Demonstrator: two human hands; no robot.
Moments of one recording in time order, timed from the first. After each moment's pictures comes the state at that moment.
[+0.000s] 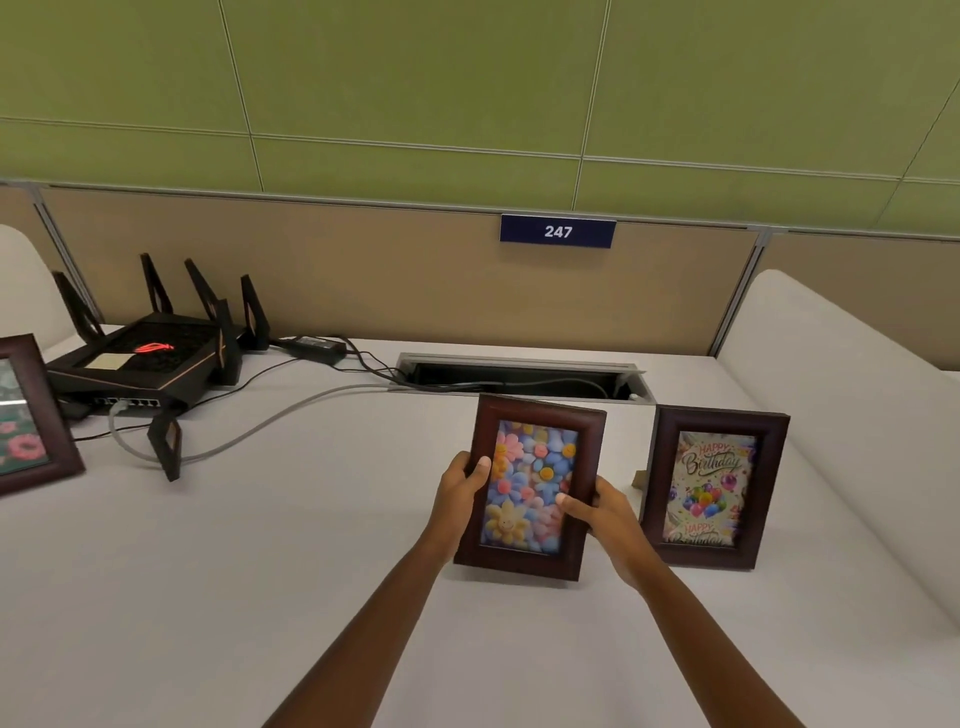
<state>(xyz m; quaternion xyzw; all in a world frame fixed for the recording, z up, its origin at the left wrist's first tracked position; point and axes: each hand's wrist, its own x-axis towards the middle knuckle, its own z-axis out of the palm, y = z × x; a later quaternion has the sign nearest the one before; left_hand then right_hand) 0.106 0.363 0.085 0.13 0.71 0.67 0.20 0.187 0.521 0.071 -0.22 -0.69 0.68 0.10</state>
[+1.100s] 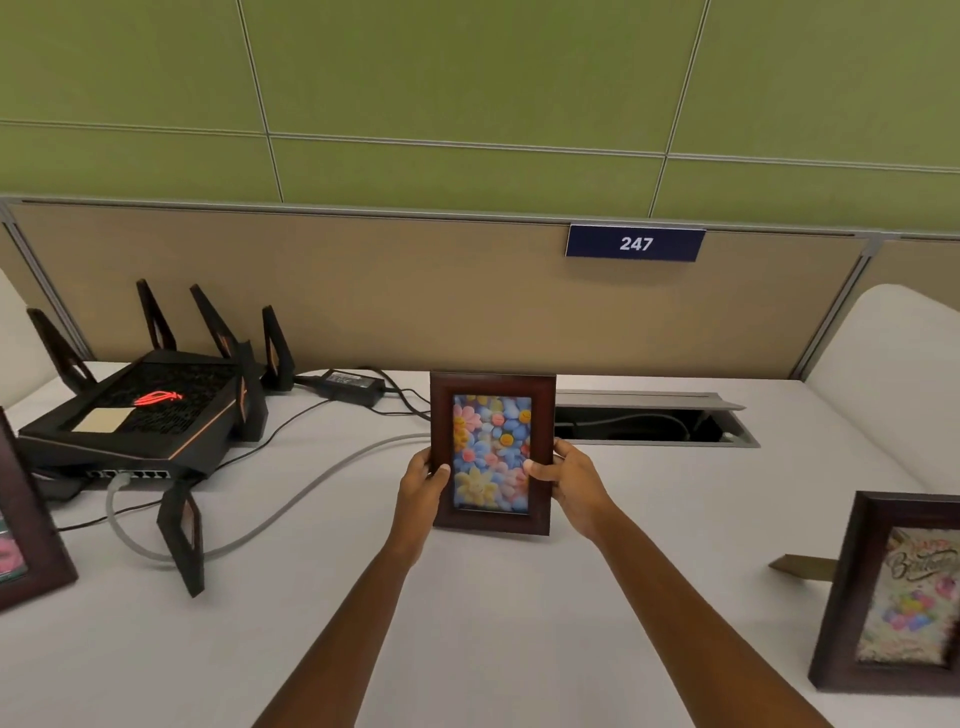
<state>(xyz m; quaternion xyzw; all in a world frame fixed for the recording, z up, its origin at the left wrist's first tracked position) -0.087 0.291 0.062 0.09 0.71 0.68 0.15 -0.028 0.454 0.080 -0.22 -0.65 0.72 0.09</state>
